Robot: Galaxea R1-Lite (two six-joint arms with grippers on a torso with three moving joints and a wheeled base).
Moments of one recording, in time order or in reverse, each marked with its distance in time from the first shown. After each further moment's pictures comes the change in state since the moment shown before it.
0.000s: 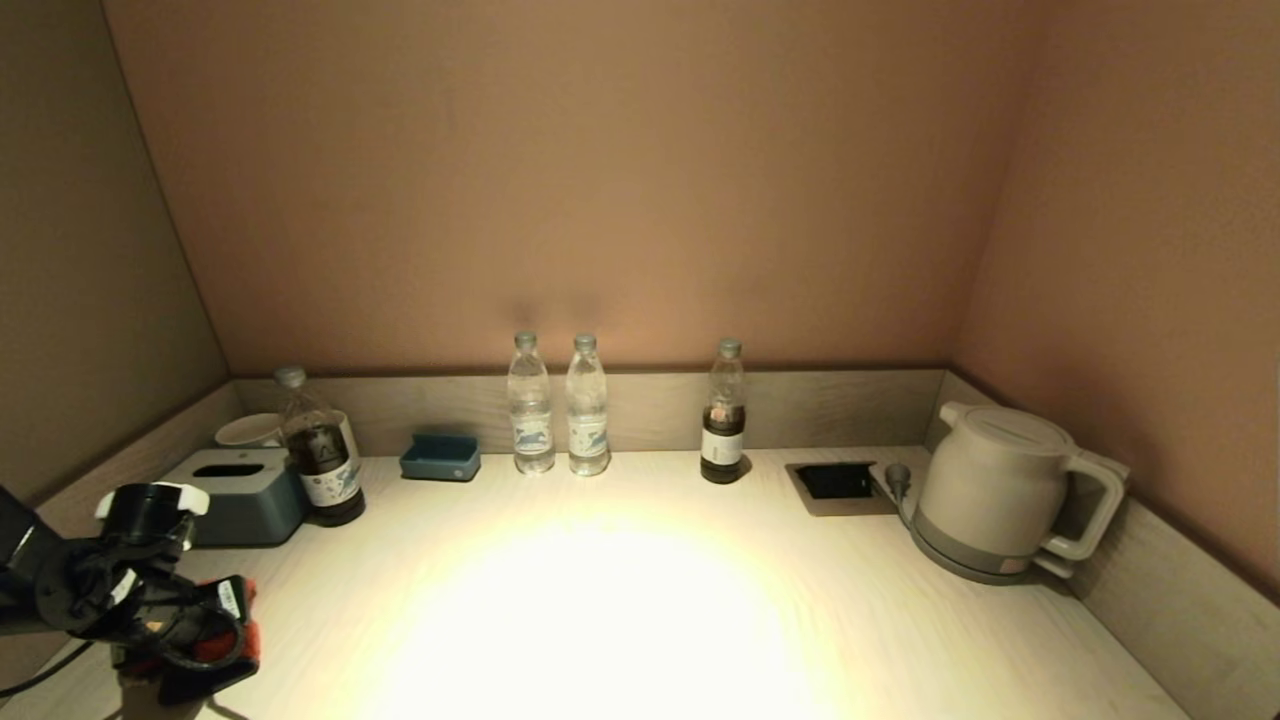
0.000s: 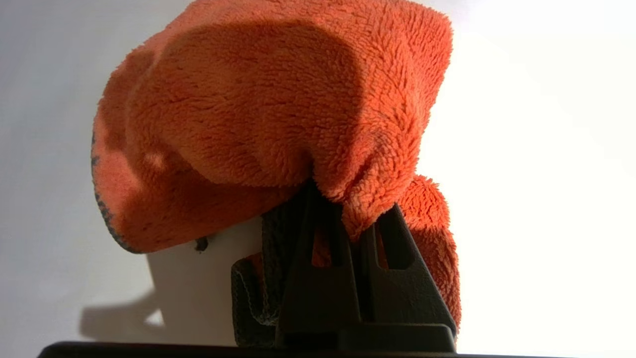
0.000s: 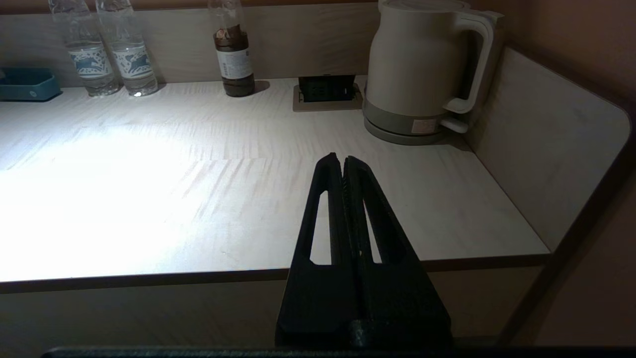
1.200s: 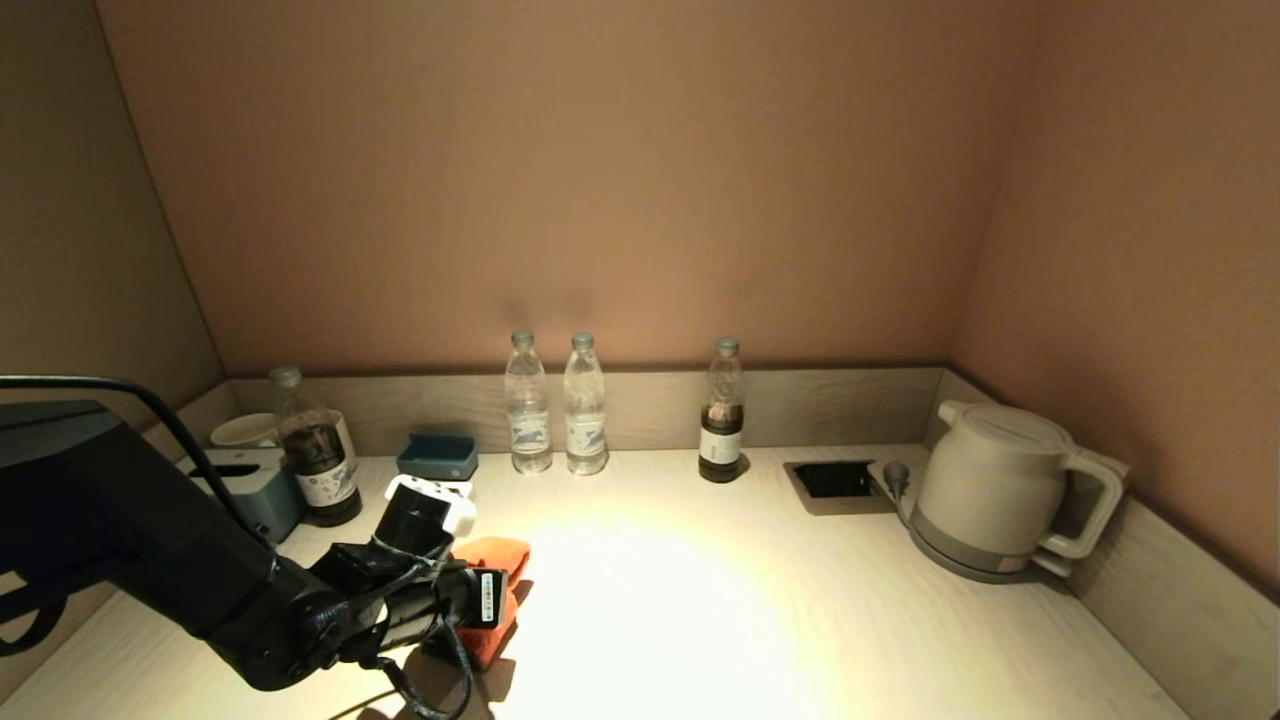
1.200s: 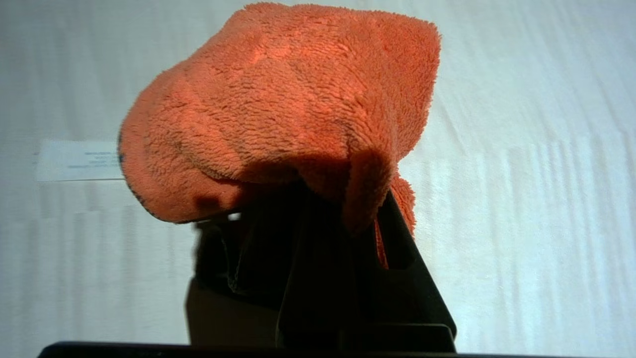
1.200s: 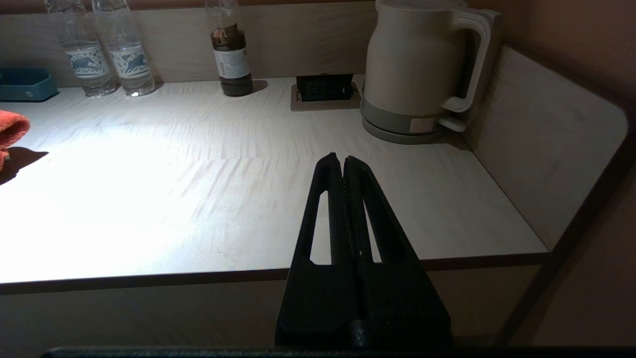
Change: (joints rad) left arm -0.682 -0.001 -0.080 -0.196 0.035 -0.043; right arm 0.000 0.000 0.000 0.000 0.000 0.000
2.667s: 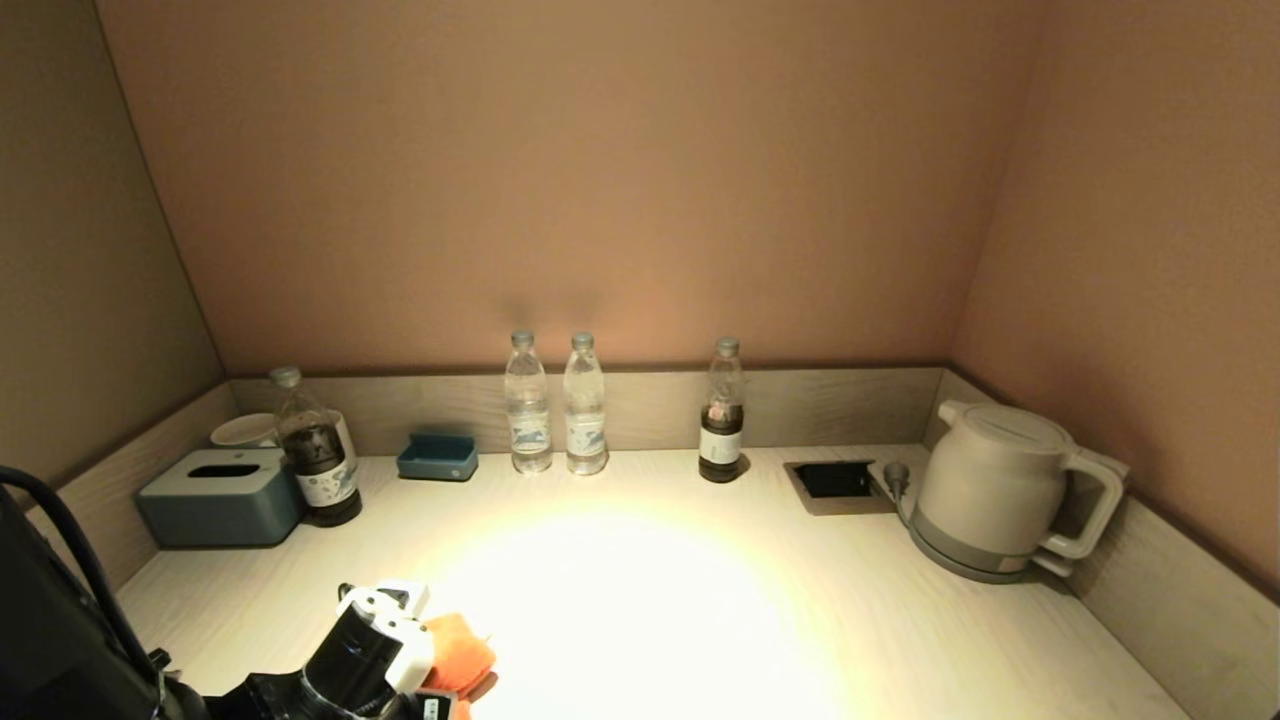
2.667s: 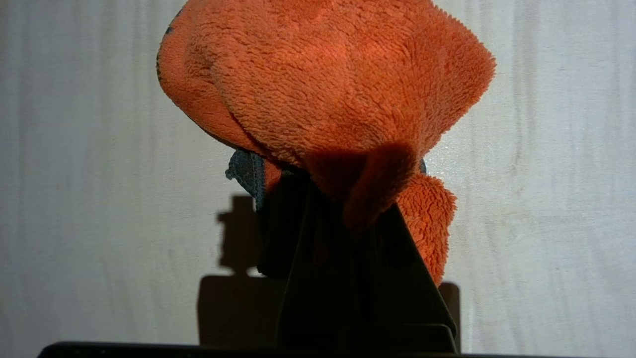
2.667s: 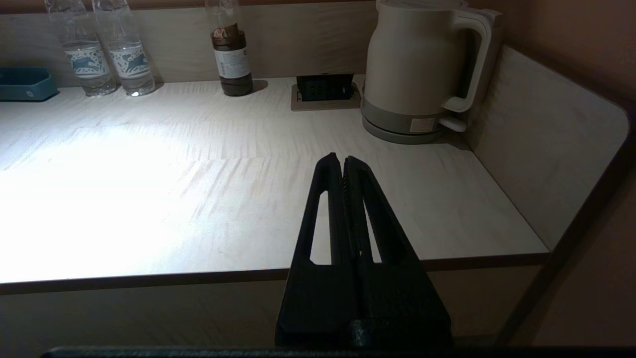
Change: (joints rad) left arm -0.119 -0.148 0.388 -0.074 0.161 -0.112; right arm 0.000 0.000 0.000 -0.001 0.000 0.000
